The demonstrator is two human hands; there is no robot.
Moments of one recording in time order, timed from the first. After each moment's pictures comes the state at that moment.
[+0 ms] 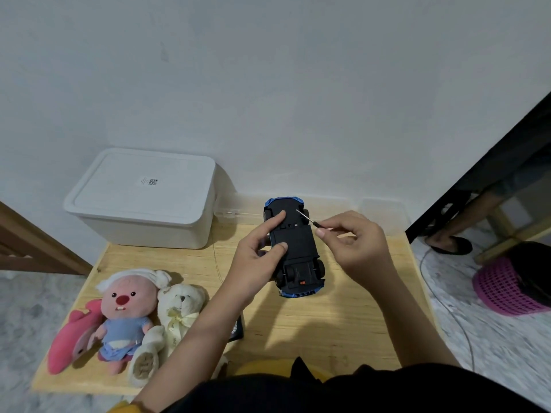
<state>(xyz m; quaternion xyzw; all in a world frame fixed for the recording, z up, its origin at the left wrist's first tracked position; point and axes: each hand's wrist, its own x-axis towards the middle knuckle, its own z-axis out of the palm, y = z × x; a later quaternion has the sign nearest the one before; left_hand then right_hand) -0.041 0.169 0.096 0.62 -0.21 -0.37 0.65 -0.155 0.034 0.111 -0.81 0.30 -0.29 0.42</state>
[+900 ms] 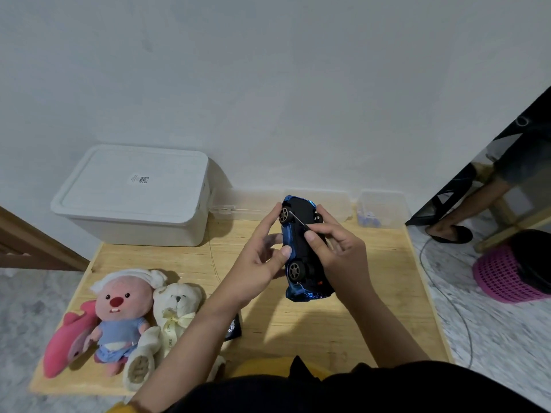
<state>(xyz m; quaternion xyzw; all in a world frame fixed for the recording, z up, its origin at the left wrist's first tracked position) -0.034 0.163 0.074 0.58 -0.32 -0.43 0.62 -0.145 0.052 0.084 -0.65 0.29 -0.32 0.62</state>
